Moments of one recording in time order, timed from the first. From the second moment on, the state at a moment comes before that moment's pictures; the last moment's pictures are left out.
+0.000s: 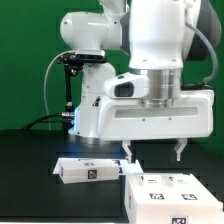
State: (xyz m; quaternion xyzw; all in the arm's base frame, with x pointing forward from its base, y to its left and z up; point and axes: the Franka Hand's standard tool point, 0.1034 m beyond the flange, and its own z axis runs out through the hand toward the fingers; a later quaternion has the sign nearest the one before) arm 0.524 0.077 0.070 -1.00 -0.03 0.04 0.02
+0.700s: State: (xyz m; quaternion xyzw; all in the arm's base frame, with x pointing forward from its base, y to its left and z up) arm 0.517 0.071 0.061 -0.99 0.07 0.08 0.02
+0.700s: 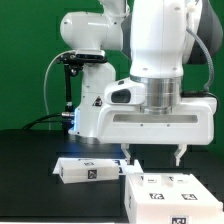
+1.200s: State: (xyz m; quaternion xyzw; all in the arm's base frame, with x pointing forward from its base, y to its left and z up) arm 0.517 0.074 0.048 -1.00 0.05 0.06 0.02
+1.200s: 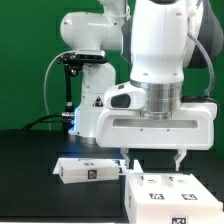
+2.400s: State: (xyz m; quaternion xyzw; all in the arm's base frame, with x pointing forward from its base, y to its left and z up) arm 0.515 0.080 0.009 -1.00 0.04 0.03 0.00
